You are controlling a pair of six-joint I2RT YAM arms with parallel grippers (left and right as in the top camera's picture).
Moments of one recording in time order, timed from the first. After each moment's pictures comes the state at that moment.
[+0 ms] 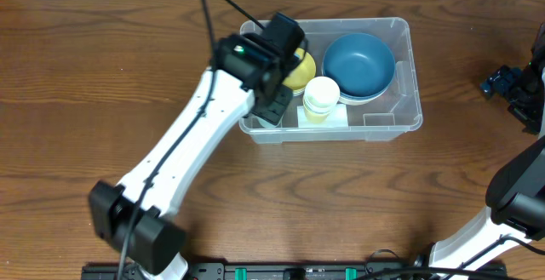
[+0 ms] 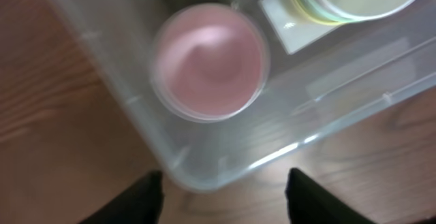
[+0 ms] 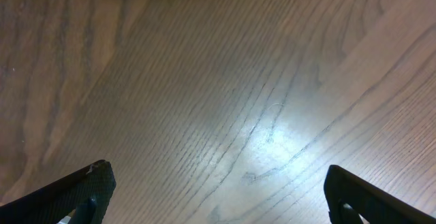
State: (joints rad) left arm -0.57 1.77 1.82 -1.38 -0.10 -0.06; right arm -0.45 1.95 1.74 -1.27 0.18 0.50
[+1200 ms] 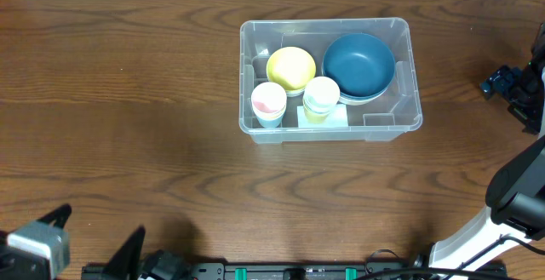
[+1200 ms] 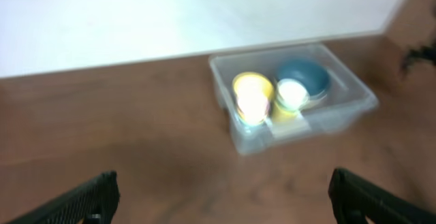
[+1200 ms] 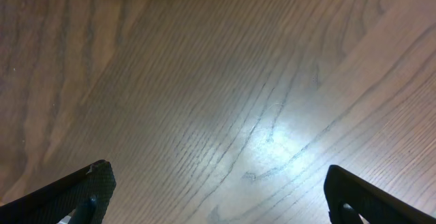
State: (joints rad) left arm -0.45 0.62 1.75 -1.50 -0.13 -0.14; right arm -0.45 1.95 1.74 -1.27 0.18 0.50
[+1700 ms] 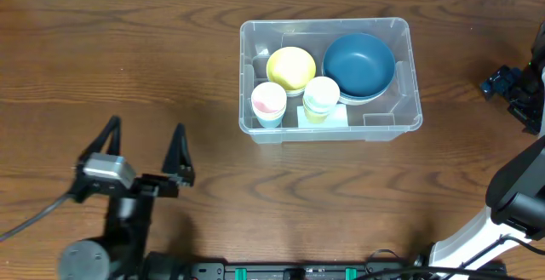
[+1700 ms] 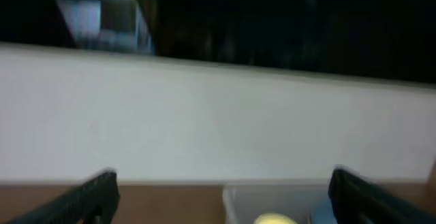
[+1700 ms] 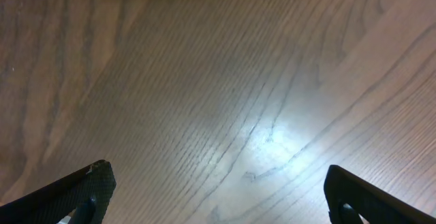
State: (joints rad) left arm -0.20 0.25 0.56 -0.09 -0.01 -0.15; right arm -0.45 1.95 1.74 -1.27 0.18 0.50
